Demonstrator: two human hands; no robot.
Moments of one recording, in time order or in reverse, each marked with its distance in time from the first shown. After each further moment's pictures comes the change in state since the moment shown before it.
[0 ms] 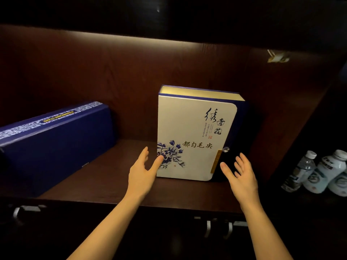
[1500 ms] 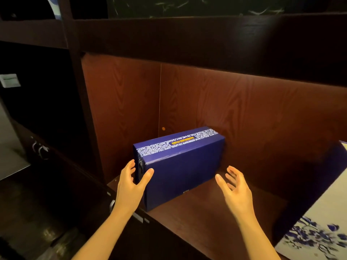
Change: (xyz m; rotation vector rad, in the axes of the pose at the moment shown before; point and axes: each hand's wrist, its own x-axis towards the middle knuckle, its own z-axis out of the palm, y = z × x) left_hand 0.059 -0.094 -0.352 0.136 0.598 -0.047; right_hand -0.030 -0.128 0.383 0.022 -0.460 -0.072
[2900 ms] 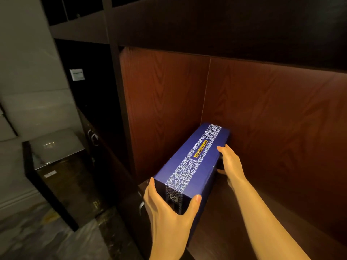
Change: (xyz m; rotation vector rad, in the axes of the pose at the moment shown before) left_hand -0.038 0.053 0.041 0.110 0.322 -0.160; right_hand 0.166 -0.029 0.187 0.299 -0.430 0.214
